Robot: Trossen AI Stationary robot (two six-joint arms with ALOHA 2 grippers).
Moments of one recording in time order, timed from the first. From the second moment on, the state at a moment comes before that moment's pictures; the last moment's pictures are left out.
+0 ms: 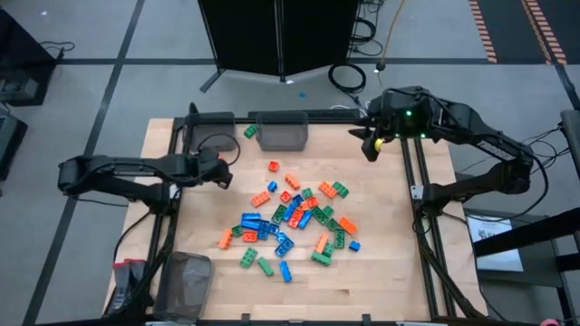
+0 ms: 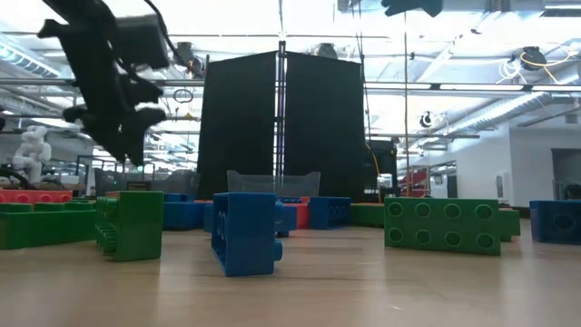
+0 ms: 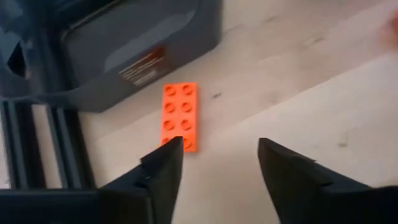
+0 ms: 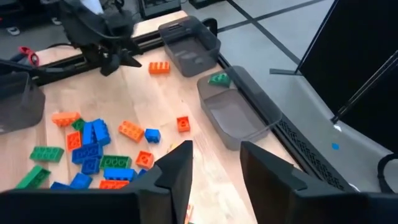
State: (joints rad) left arm 0.21 1.09 0.62 -0.84 -0.53 -0.83; right arm -0.30 1.18 1.55 -0.95 0.10 0.14
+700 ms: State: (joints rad) left arm 0.53 1.35 0.62 -0.73 -0.47 -0.80; right arm -0.30 1.11 1.55 -0.96 0.10 0.07
